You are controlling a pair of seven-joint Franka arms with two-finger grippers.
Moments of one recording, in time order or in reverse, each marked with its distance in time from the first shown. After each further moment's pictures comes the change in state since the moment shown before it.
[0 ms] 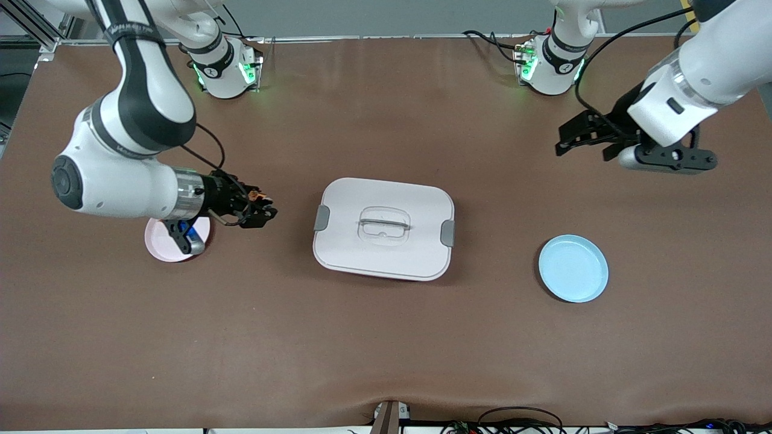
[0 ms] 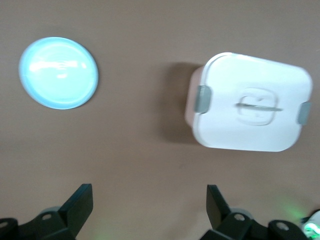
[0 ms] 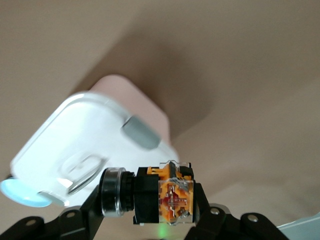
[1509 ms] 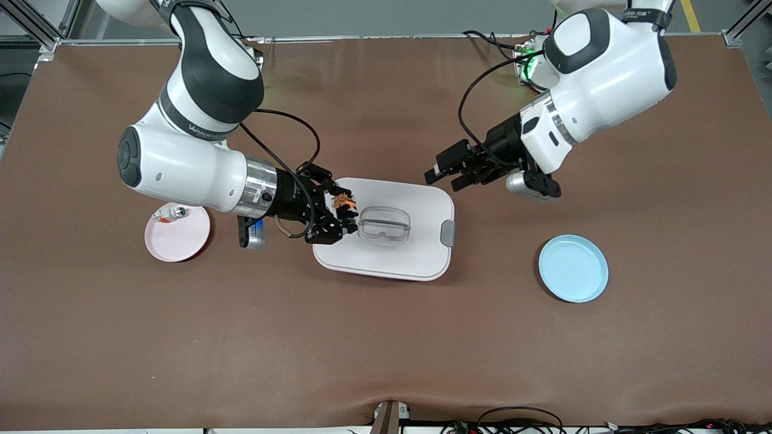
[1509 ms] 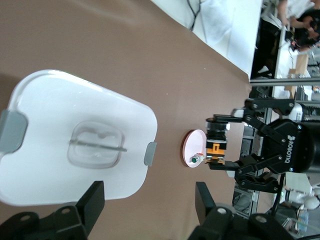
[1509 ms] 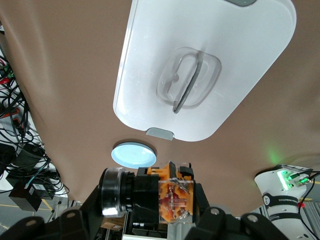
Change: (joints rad) left arm -0.017 0.098 -0.235 -0.213 -0.527 0.702 0.037; right arm 0.174 0.175 -0.001 0.309 0.184 0.198 0.578
